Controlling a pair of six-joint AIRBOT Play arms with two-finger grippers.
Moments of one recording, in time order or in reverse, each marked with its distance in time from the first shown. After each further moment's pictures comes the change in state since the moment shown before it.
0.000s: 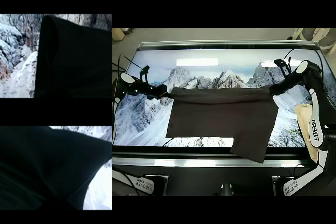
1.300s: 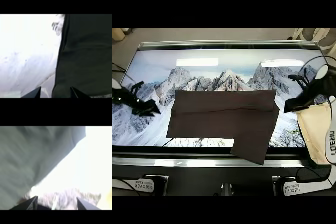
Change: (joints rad) left arm 0.122 0.163 -0.172 0.172 -0.363 -0.015; right arm -0.132 0.225 -0.222 -0.127 0.321 0.052
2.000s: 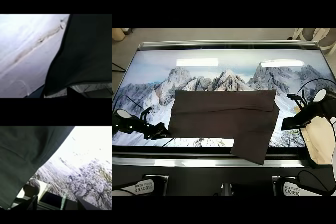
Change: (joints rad) left arm 0.020 0.195 -0.562 -0.149 0.275 0.082; right arm -0.043 0.206 -0.426 0.026 -0.159 -0.037
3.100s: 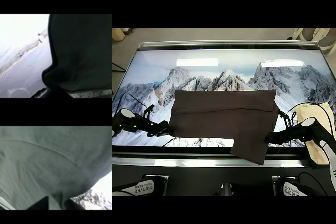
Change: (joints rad) left arm -0.051 0.021 -0.010 -0.041 0.057 -0.002; right arm -0.001 0.117 -0.496 0.378 -0.302 -0.078
